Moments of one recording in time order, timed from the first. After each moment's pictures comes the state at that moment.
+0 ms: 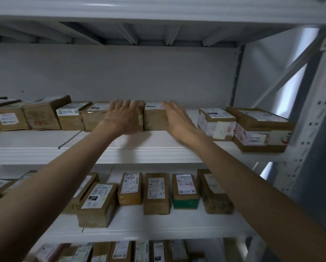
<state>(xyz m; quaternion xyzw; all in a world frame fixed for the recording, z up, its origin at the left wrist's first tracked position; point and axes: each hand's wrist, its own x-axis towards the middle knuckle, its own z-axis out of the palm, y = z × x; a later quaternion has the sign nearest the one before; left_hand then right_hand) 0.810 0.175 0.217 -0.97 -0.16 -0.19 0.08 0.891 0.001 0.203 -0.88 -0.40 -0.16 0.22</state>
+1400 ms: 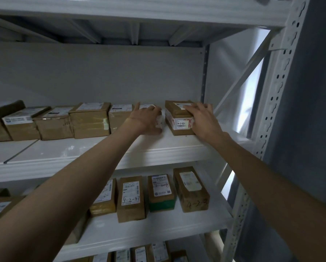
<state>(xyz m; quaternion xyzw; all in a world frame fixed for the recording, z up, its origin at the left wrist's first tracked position) 0.926 0.063 0.212 -0.98 -0.01 -0.16 0.11 0.991 -0.144 0.184 -0.91 -0.27 -0.27 0.17</state>
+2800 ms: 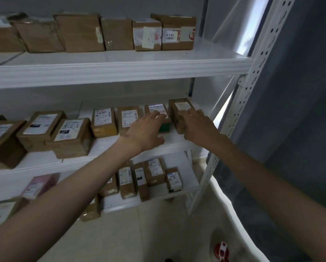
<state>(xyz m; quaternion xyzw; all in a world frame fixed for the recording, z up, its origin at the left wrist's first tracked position) 0.737 0.005 0.014 -0.99 0.06 -0.08 -0.04 0.812 -0.177 0.000 -0.95 -0.30 -0.09 0.05</state>
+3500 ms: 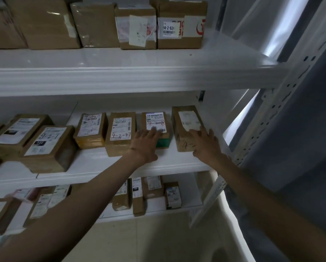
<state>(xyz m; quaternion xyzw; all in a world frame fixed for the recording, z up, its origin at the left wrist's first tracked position) 0.884 0.017 -0.084 -1.00 -0.03 0.05 0.04 0.984 -0.194 -0.113 -0.97 -0.25 -0.02 0.02</state>
